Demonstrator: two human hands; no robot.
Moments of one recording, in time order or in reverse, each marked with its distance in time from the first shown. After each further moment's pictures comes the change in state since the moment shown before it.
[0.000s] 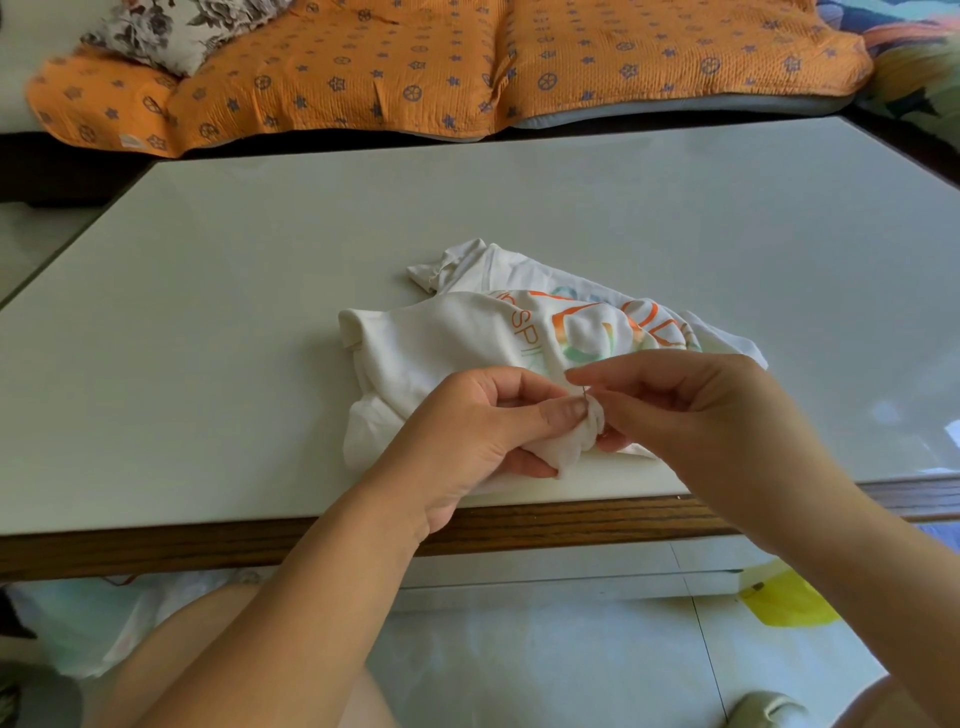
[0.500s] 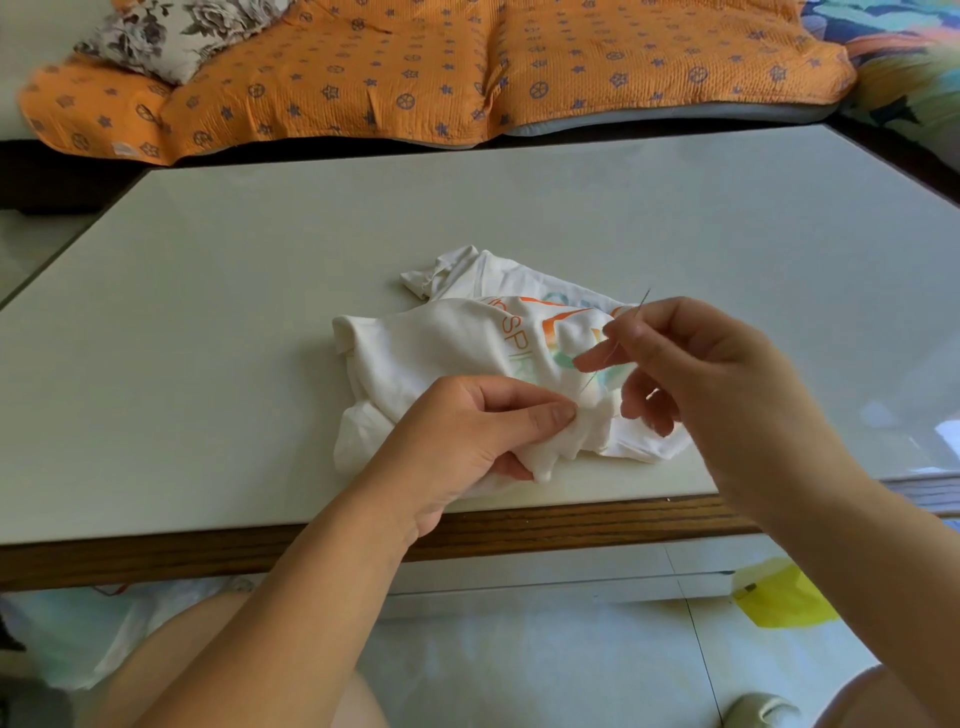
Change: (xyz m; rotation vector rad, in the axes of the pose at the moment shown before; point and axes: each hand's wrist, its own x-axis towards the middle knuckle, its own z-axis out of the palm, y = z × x) left_hand -0.001 0.000 -0.001 0.075 0.016 -0.030; right_hand 0.019 0.002 -0.006 0.293 0.122 0.006
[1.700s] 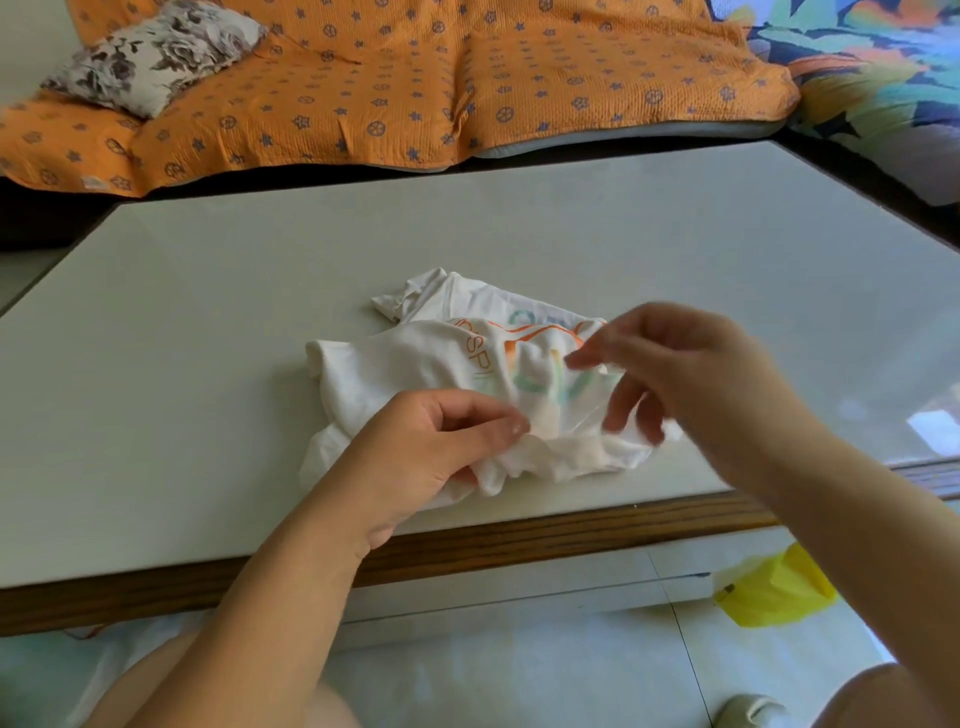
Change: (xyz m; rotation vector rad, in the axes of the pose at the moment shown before) left_hand 0.001 0.002 -0.008 0.100 -0.045 0.052; right_hand 0.009 -0.006 -0.026 -0.163 -0.024 0.049
